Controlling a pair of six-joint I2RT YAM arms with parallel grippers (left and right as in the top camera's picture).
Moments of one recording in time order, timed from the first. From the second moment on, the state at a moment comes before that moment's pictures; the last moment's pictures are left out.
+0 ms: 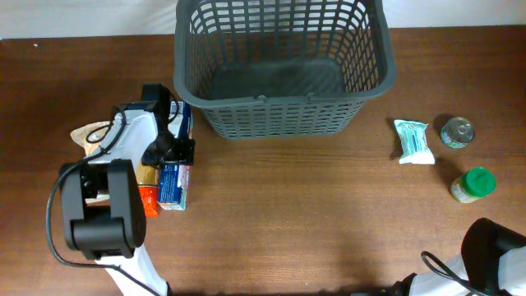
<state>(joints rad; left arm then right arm) 0.01 1.98 1.33 -0.89 0.00 0.04 -0.50 1.81 3.03 -1.69 0.03 0.19</state>
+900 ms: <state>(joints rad) -0.01 1.89 2.57 -1.15 -0.15 0.43 -0.51 1.81 3.03 -1.69 0.03 0.19</state>
